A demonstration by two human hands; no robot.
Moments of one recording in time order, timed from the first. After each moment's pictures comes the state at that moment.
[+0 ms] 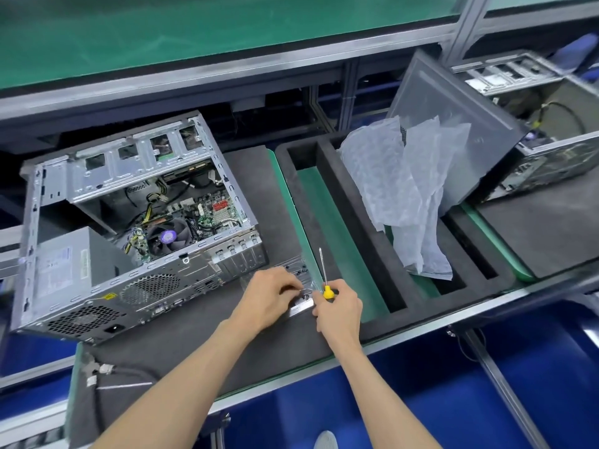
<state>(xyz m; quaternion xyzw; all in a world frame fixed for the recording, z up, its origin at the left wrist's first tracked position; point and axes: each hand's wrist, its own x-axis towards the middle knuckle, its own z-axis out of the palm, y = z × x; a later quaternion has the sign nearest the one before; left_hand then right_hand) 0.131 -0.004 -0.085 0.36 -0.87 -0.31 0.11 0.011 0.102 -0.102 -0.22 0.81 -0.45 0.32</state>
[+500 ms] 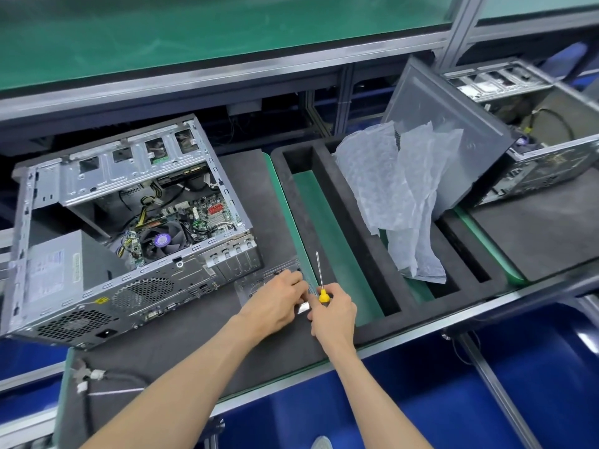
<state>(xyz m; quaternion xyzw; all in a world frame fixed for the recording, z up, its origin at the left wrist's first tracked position) 0.112 -0.004 -0.100 0.20 -0.96 -0.19 0.03 0.011 0.099 -0.106 -0.22 0.81 -0.44 0.31</state>
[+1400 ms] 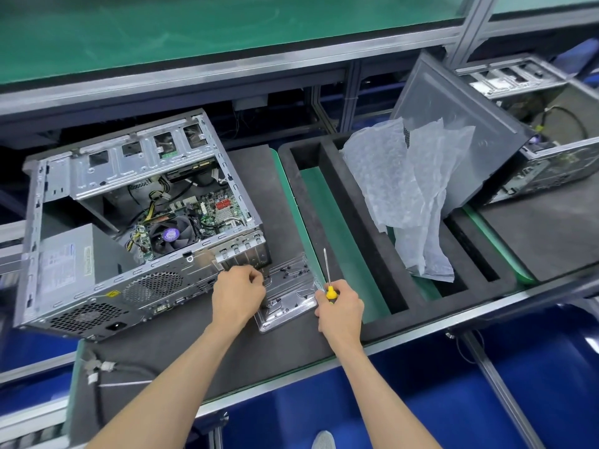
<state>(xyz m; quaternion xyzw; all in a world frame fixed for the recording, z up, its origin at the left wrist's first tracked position) 0.159 -0.018 -0.088 0.63 -0.72 -0.27 0.12 0.014 0.099 -0.098 -0.22 0.82 -0.43 0.31</state>
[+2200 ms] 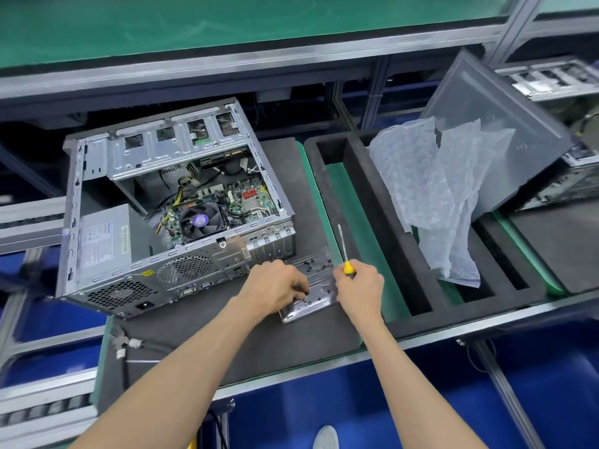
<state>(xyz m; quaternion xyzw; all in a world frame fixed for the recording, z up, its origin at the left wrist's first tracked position) 0.160 -0.030 -0.082 0.39 -0.90 -0.18 -0.07 0.009 0.071 -0.080 -0.30 0.83 -0.39 0.27</state>
